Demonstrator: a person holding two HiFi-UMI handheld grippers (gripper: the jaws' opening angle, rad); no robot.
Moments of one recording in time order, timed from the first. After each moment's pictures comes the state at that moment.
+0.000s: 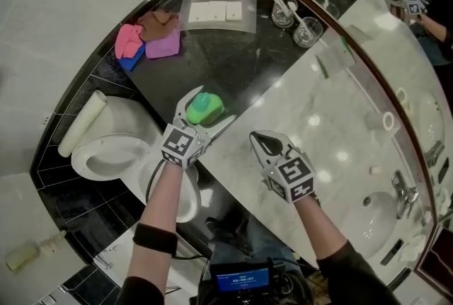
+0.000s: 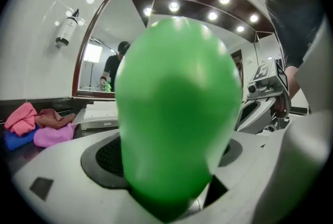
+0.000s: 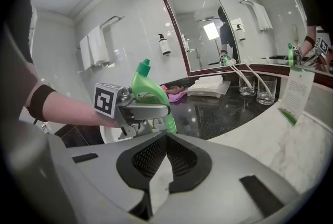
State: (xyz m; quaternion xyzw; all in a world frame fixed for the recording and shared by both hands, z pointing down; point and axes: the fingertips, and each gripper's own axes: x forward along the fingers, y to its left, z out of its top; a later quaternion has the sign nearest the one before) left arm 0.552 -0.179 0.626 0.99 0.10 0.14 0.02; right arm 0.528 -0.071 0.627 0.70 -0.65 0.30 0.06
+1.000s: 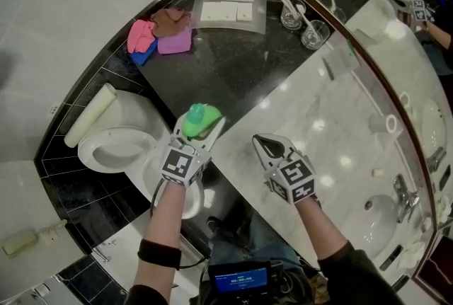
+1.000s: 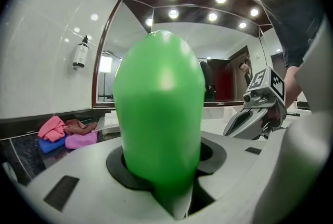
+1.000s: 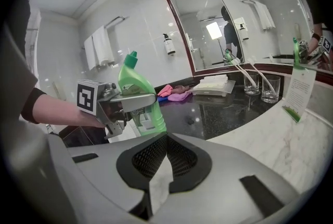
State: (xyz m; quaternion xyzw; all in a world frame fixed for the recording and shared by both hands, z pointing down) left arm 0.493 -0.170 0.587 0.99 0.03 0.13 -0.01; right arm 0.507 -0.066 0.625 0.69 -0.66 0.30 0.06
